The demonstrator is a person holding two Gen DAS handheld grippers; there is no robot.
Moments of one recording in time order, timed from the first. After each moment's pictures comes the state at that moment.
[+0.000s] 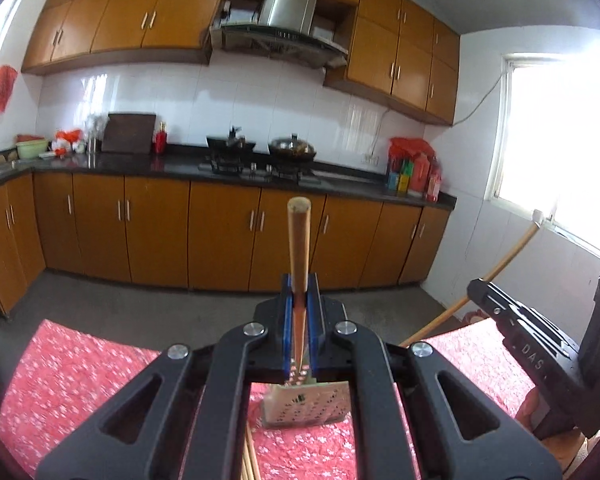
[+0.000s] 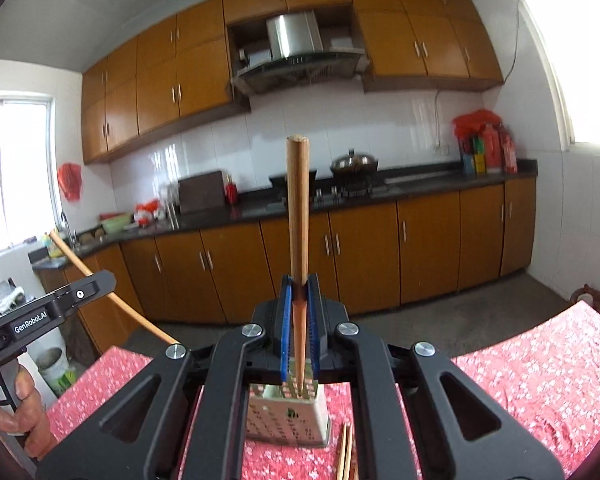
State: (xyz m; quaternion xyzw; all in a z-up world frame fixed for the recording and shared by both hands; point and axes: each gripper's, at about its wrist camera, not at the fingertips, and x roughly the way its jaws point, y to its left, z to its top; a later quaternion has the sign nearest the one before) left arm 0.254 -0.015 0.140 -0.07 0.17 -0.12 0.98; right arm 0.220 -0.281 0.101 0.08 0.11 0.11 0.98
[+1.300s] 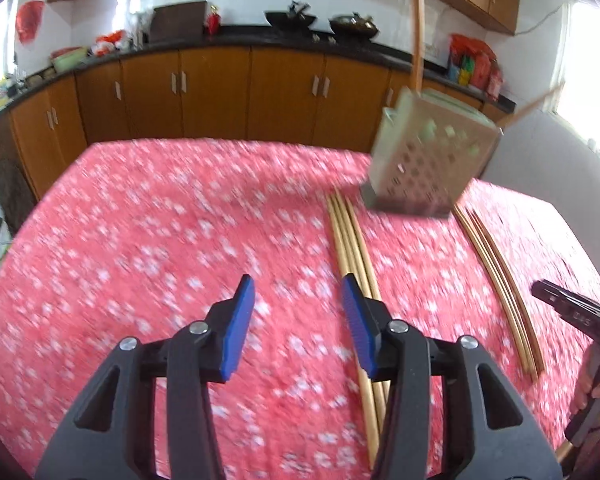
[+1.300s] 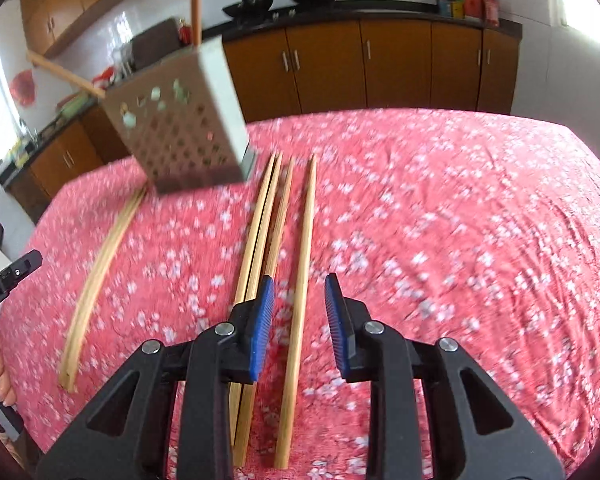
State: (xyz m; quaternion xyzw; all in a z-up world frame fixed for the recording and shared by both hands) left arm 0.174 0.056 -0.057 -0.05 0.37 -0.04 0.93; right arm 0.184 -0.306 -0.095 0.06 0.40 0.07 0.91
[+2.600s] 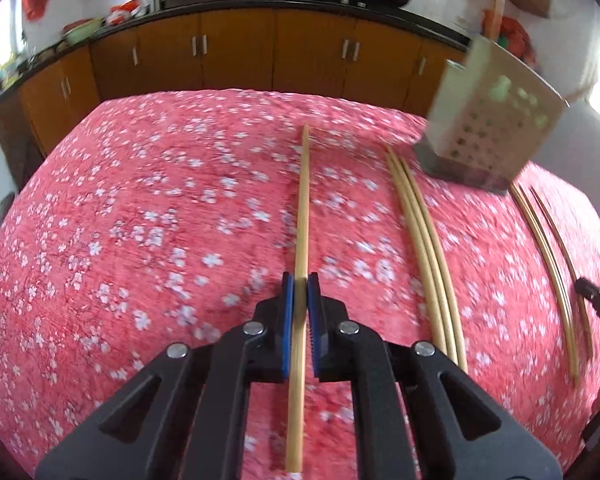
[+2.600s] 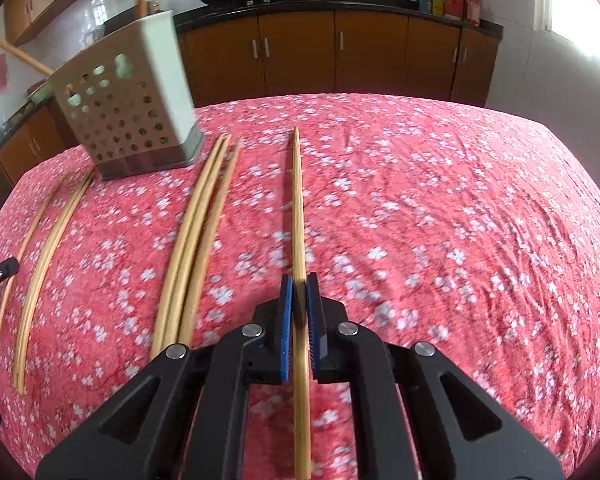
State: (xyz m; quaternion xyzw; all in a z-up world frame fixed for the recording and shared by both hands) left arm 0.209 0.075 -0.101 -0.07 0.42 0.01 0.90; right arm 0.200 -0.331 -0.113 0.04 0.41 0.01 0.91
